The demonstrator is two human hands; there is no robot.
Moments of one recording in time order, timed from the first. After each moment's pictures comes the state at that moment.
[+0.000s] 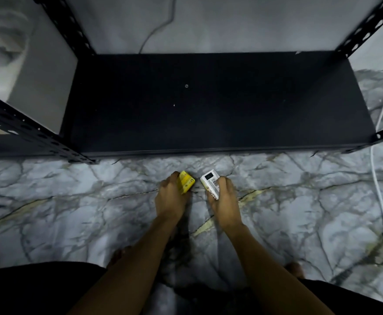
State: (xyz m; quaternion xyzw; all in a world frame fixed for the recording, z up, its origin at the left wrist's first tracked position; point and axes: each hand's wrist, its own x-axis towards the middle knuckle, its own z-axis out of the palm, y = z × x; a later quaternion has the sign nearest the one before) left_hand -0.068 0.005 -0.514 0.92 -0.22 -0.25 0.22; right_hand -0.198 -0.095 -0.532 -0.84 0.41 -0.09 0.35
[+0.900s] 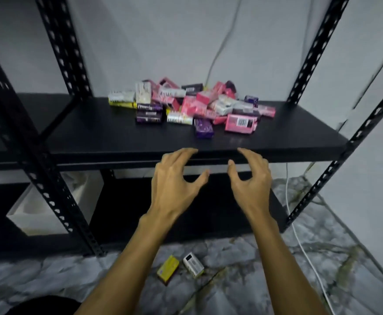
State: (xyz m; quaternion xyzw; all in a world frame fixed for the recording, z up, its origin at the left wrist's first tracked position) left_hand -0.075 -0.014 -0.077 0.74 -0.48 0.12 0.46; right_hand -0.210 -0.146 -0.096 -0.77 0.30 -0.52 0.21
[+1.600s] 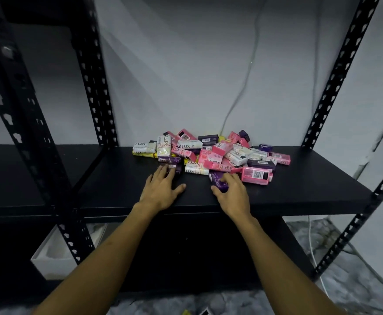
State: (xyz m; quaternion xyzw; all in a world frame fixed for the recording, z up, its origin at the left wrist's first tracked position) left_hand 0.091 -0.066 -0.039 0.88 -0.45 0.02 0.15; right_hand -0.089 -0.207 -0.055 -0.84 0.35 -0.34 0.24
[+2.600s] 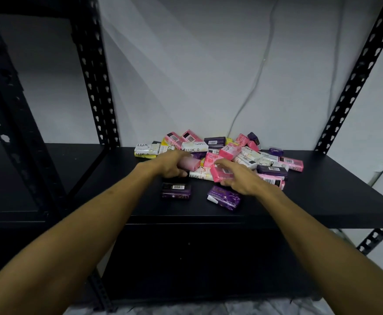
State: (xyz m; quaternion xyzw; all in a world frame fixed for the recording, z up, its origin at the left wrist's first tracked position) left_hand 0.154 -0.124 0.029 0.82 -0.55 -0.10 0.12; right_hand -0.060 -0.277 0.007 -0.94 0.21 -0.09 0.24
